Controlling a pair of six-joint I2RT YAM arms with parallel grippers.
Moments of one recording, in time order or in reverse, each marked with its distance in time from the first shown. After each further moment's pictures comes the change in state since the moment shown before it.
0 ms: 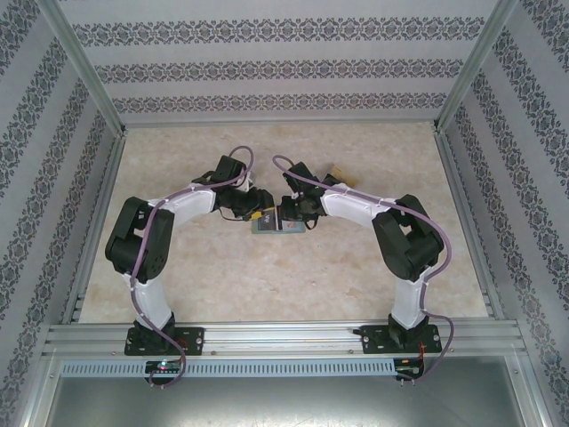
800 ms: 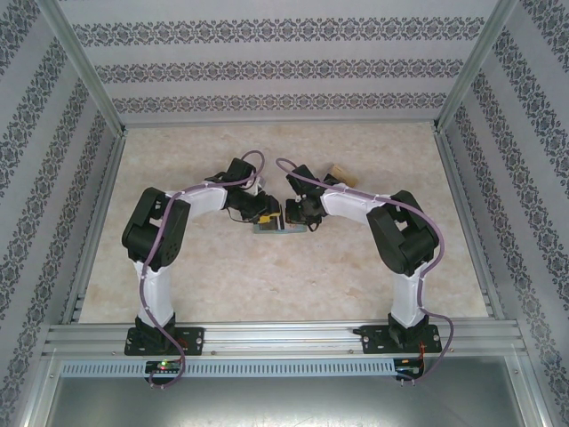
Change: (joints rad) left arm -0.026 0.140 0.081 -0.014 0.038 0.016; right arm -0.033 0.050 -0.013 0.000 -0.018 0.009
